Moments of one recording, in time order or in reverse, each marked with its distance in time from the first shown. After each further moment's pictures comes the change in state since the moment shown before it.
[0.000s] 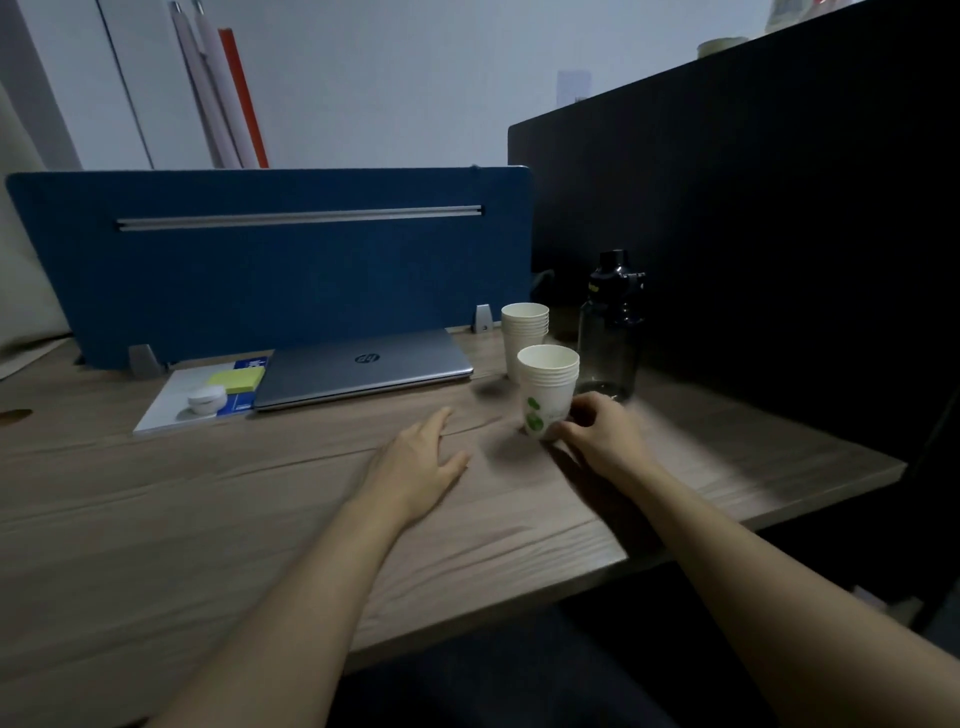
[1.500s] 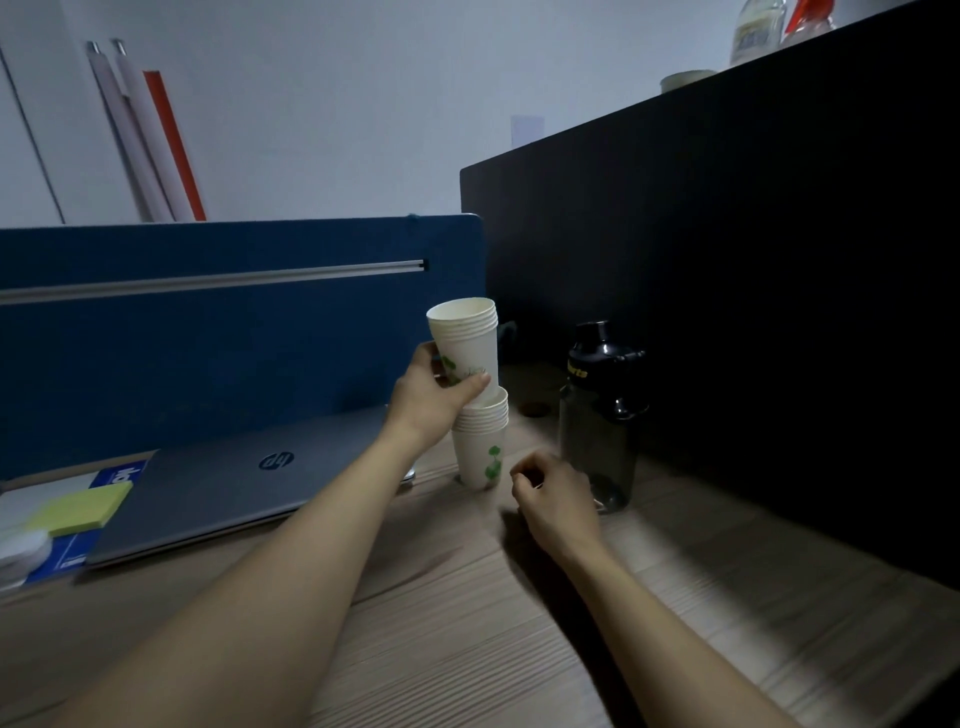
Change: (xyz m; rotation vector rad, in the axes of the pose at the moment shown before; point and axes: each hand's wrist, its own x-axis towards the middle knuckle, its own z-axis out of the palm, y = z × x) left_hand 0.244 0.054 0.011 -0.712 0.200 -0.026; right_hand 0.114 0.026 0.041 0.004 0.131 -0.031
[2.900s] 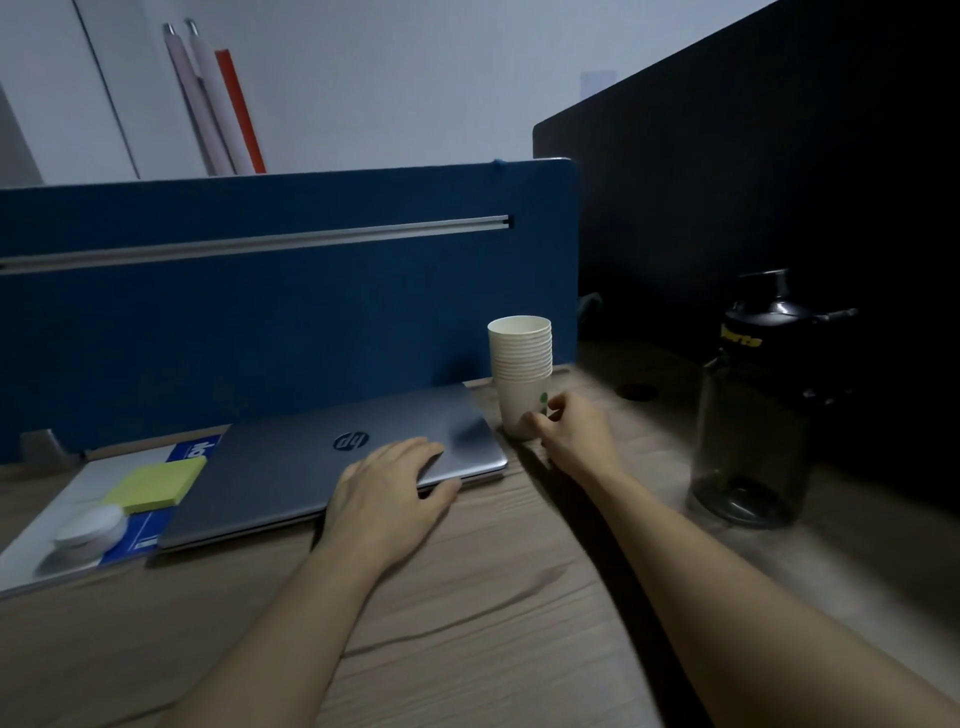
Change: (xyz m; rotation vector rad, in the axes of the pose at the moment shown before) left_hand -0.067 -0.115 -0.094 0.912 -0.039 0.066; right_hand 0.099 -0.019 0.103 0.062 -0.104 0.101
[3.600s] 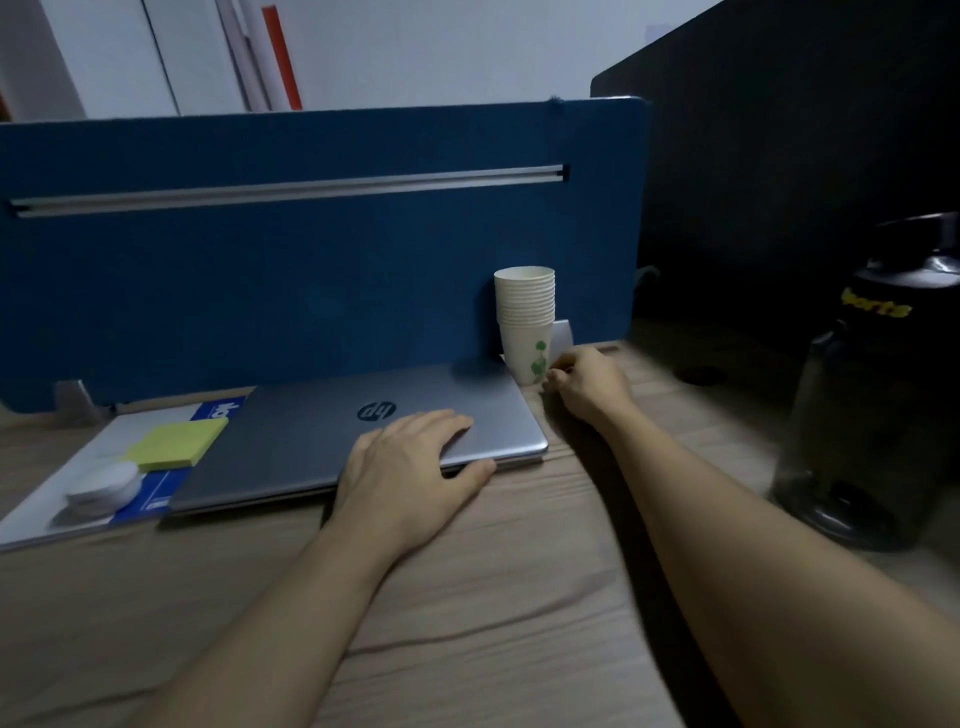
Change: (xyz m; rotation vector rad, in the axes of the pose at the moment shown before) left_hand 0.003 -0.009 0.005 0.054 0.036 -0.026; right_hand 0.071 -0.006 0.040 -0.273 -0.125 -0.104
